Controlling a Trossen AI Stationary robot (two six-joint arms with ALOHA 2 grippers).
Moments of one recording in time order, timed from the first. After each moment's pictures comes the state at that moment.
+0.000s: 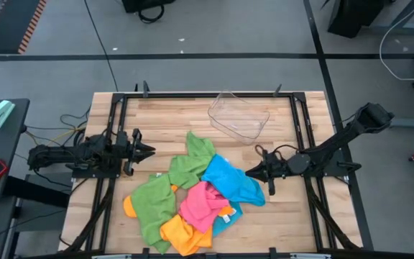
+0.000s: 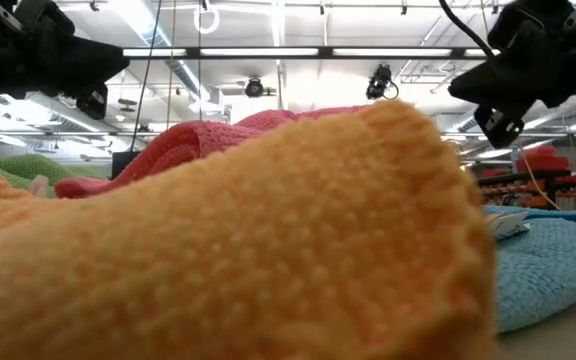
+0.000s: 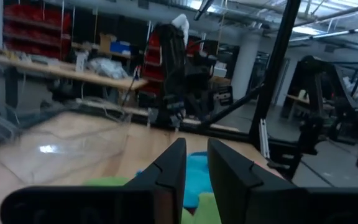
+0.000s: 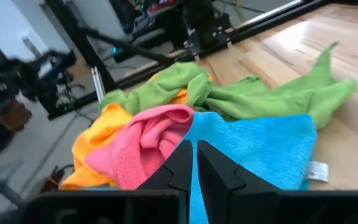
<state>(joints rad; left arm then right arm) 0.00 0.03 0.01 0.14 0.01 -0.23 0.47 1.11 0.20 0.67 0.41 0.47</state>
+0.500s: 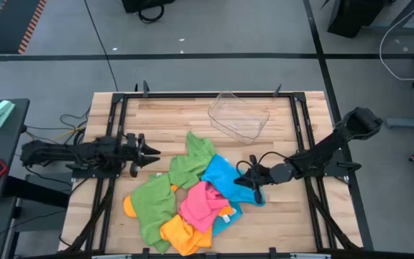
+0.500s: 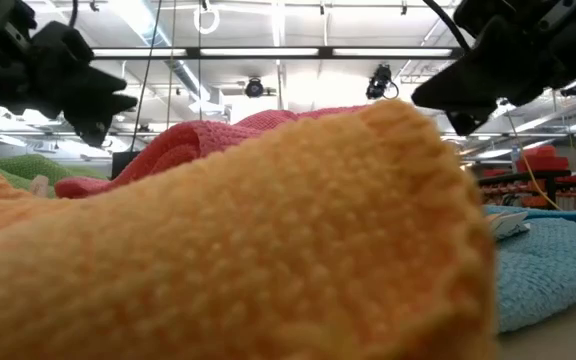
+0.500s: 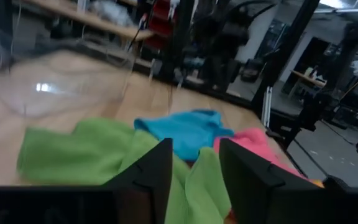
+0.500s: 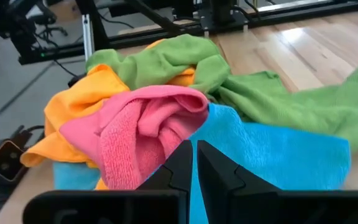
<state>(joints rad) 0.00 0.22 0.02 0.11 0.01 -0.35 0.45 1.36 0.42 0.59 0.37 0.29</state>
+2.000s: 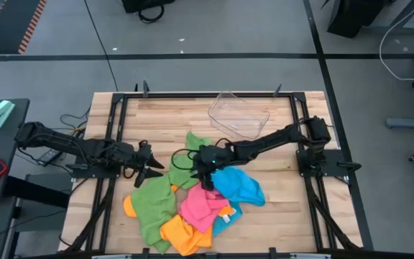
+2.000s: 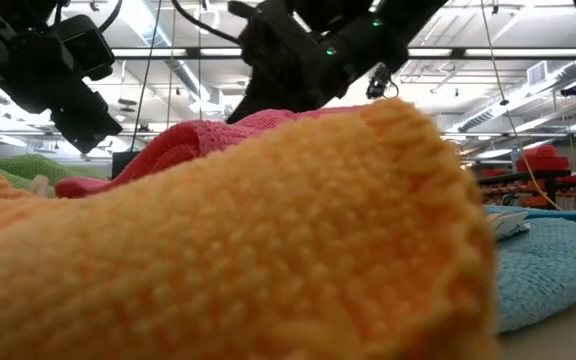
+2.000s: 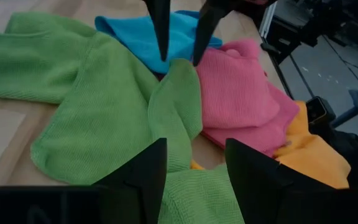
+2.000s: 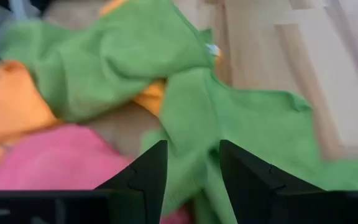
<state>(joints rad) -0.19 0.64 0.24 -0.05 0.02 -0.44 0.09 1.95 1.28 0.02 -0.10 0.16</state>
